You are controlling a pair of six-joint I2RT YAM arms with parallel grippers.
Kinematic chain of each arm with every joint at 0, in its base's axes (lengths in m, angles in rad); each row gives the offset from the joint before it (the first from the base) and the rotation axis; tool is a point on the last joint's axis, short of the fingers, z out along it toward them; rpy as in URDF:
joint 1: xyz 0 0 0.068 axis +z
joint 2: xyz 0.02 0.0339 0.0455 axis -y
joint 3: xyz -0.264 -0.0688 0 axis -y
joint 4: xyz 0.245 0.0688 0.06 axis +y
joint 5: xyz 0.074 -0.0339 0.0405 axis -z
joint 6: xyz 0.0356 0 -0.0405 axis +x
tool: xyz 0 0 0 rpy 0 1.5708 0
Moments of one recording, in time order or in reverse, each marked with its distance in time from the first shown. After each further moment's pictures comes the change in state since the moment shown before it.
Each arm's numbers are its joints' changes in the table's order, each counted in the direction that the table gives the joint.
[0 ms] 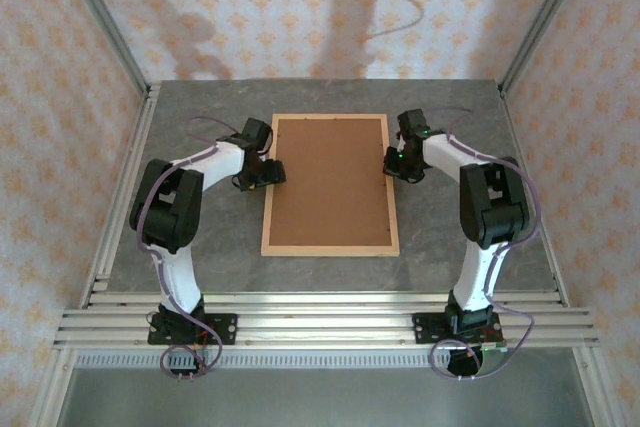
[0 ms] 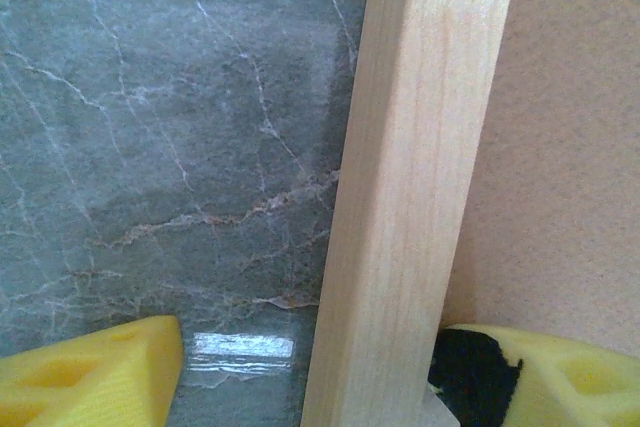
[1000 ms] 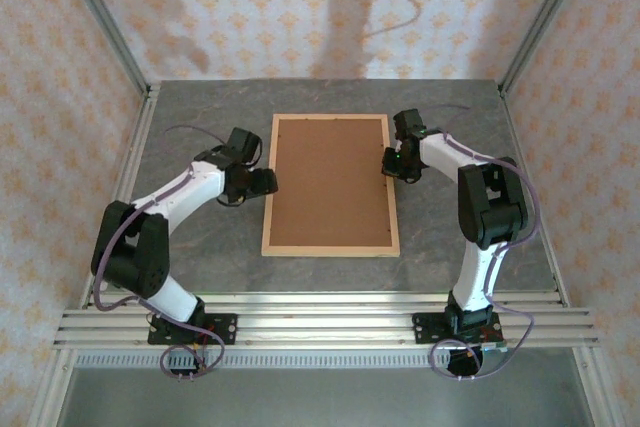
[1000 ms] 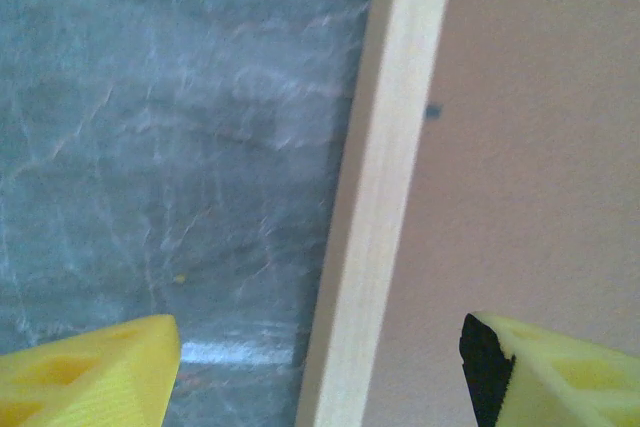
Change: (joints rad) left arm -0.029 0.377 -0.235 0.074 -0.043 -0.074; right arm 0.021 0.000 0.012 0.025 0.066 0.000
